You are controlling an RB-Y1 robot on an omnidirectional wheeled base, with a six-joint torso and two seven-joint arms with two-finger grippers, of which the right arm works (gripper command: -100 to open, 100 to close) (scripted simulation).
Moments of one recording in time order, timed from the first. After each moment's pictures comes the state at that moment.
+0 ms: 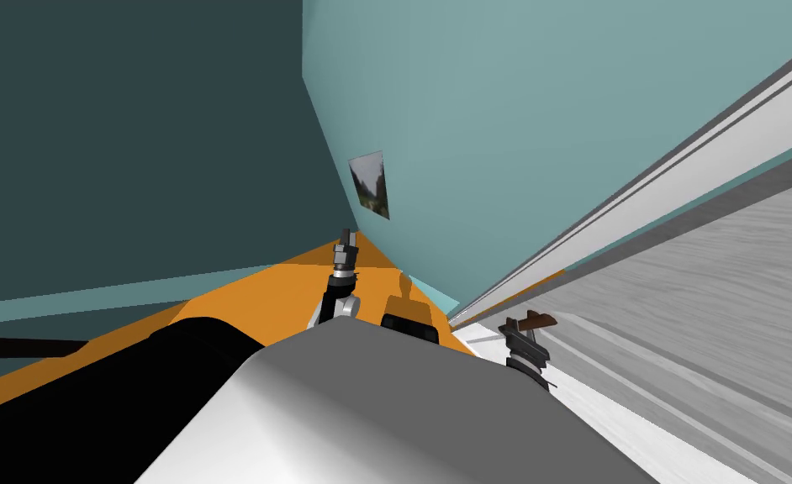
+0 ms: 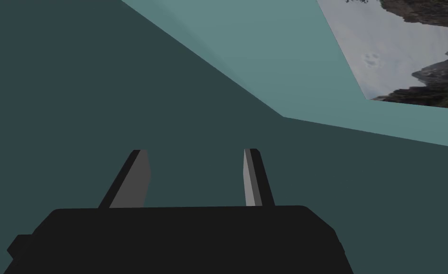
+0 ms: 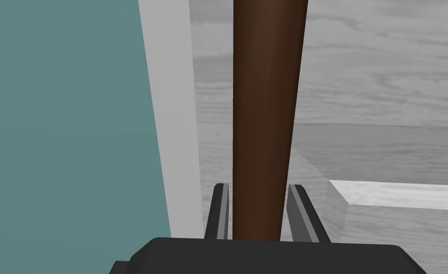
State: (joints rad) arm 0.32 -0.29 -0.03 -0.95 -0.59 -0.88 -1.49
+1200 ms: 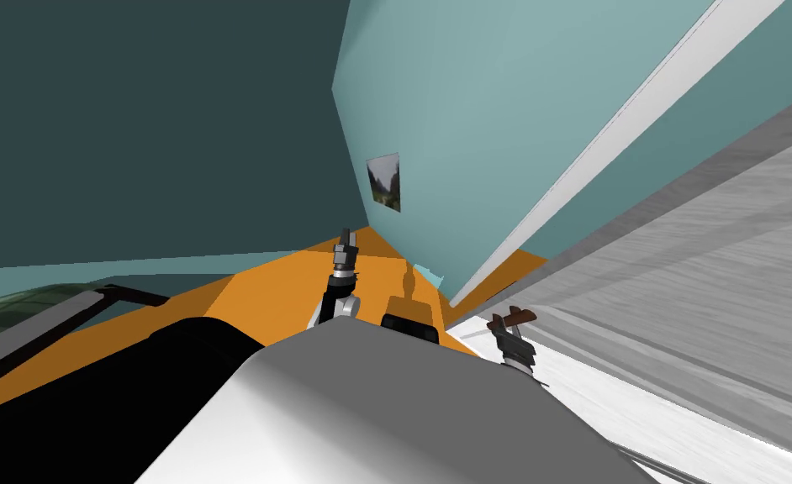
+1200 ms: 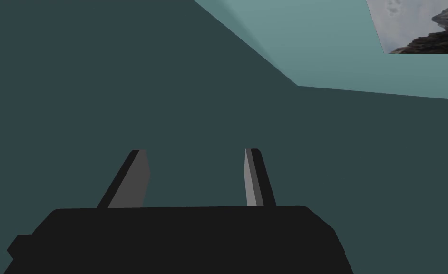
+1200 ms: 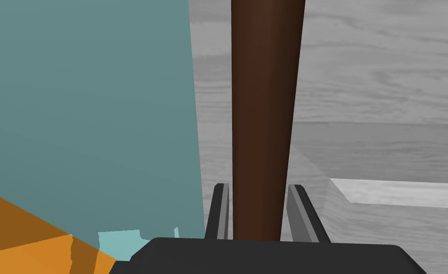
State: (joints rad) arm 0.38 -0.35 0.11 -1.01 -0.51 -0.92 -1.57
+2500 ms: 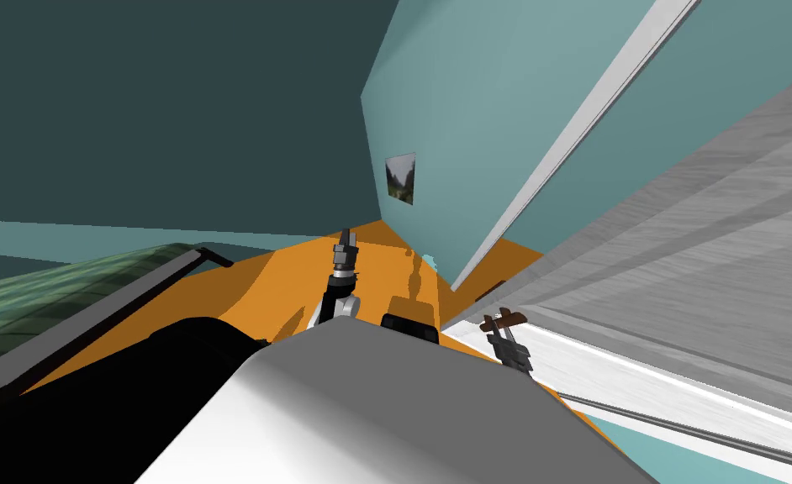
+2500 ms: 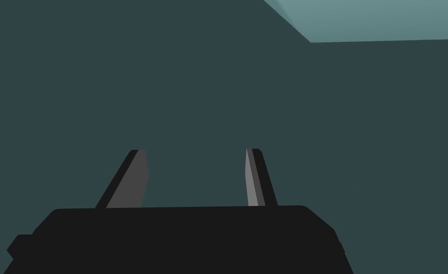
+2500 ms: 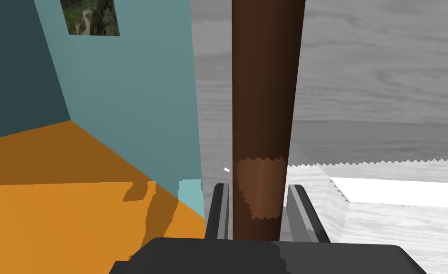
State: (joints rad) arm 0.43 -0.43 0.23 -1.00 -0.43 -1.02 -1.67
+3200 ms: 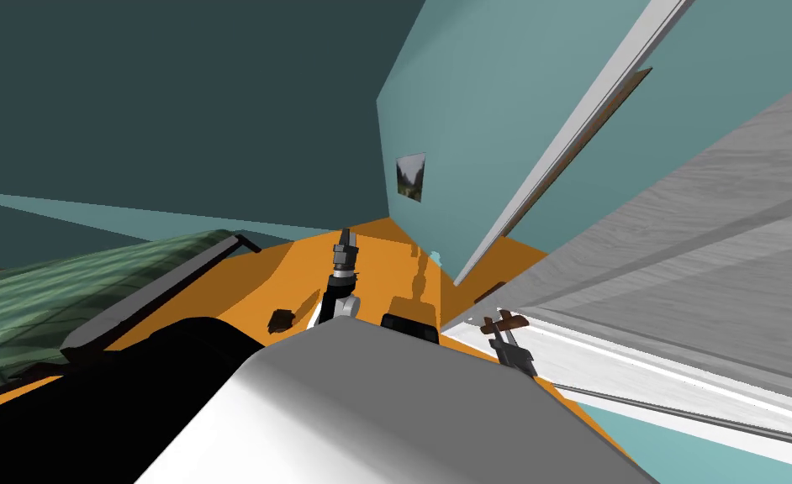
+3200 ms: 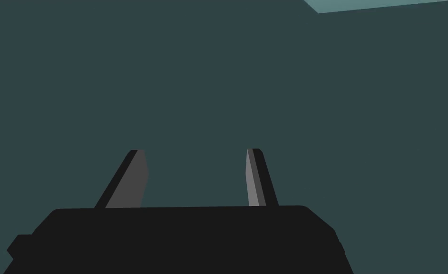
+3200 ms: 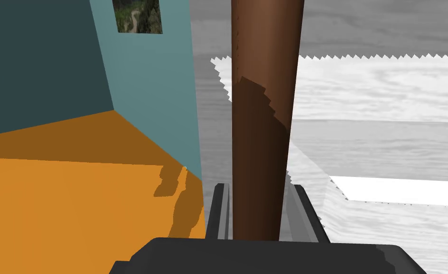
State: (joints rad) arm 0.43 -0.47 0.26 -0.96 -0.40 -1.07 -1.72
